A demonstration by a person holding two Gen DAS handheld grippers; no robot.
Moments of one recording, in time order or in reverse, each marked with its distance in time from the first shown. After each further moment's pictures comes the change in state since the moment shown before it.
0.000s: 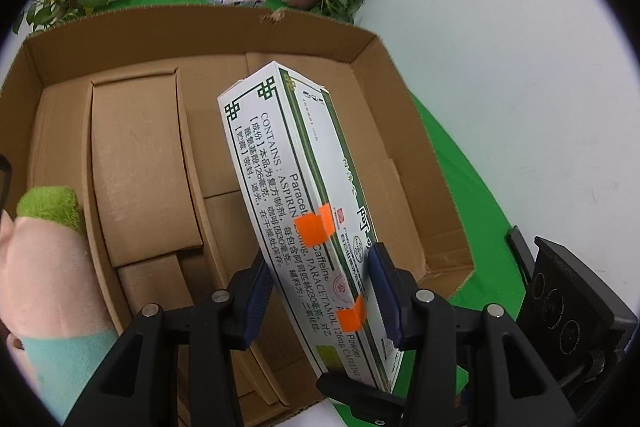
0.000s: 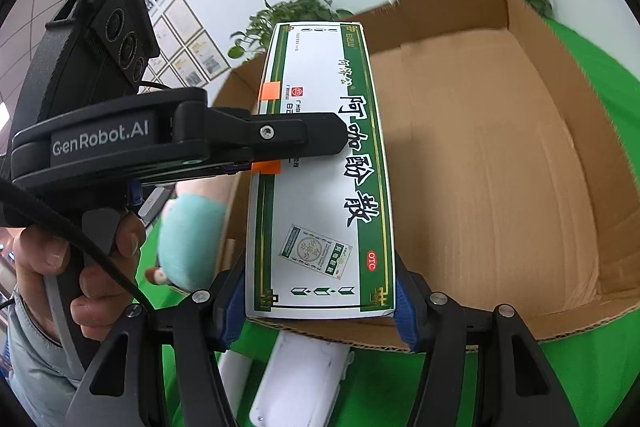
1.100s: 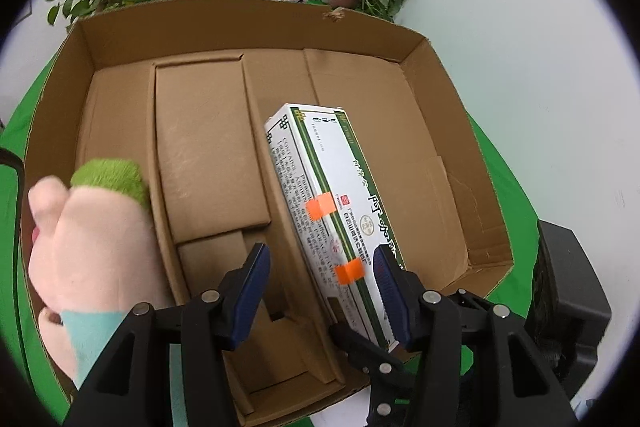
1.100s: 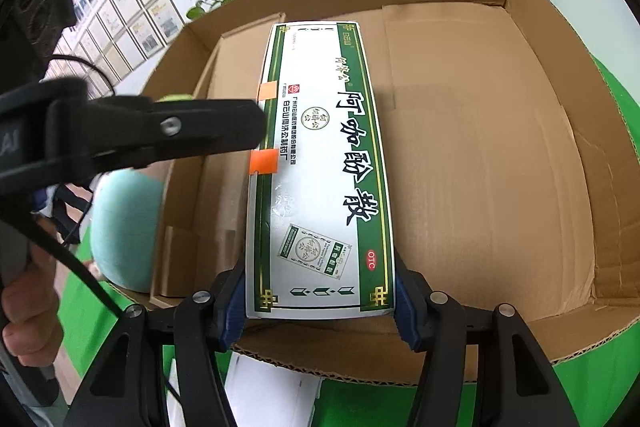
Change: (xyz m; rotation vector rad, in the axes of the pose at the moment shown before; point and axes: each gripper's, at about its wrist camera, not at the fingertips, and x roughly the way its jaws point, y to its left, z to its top) left arm -0.027 0.030 -0.014 -0.046 -0.015 0.127; right arm 0.076 0.016 0.025 -0.034 0.117 -0.208
